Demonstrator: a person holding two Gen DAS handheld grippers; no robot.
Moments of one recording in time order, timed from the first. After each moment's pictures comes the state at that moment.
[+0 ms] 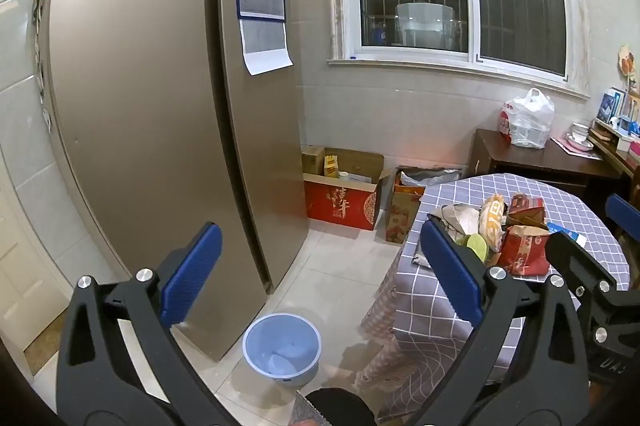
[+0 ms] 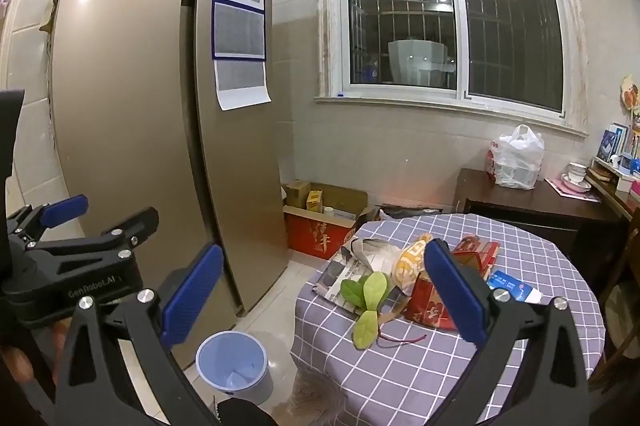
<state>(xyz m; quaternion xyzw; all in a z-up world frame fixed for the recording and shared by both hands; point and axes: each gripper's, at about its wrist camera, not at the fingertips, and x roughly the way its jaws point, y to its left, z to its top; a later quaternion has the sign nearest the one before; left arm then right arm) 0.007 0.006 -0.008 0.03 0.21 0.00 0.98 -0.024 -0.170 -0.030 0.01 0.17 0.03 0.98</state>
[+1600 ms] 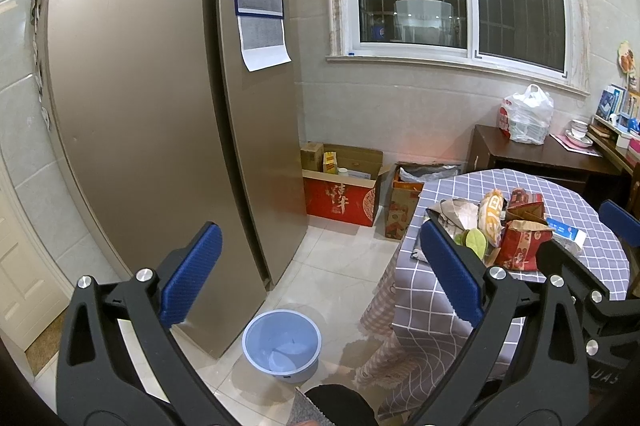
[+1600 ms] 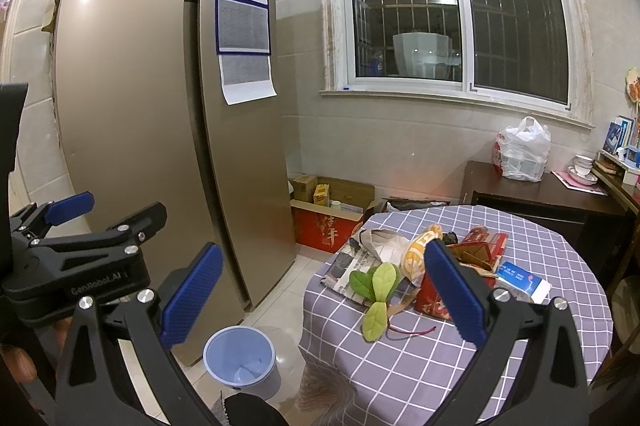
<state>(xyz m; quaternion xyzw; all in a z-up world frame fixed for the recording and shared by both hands) 0.011 0.004 -0.028 0.03 0.21 -0.01 0.98 -0.027 -0.165 -0.032 0.02 0.18 0.04 0.98</state>
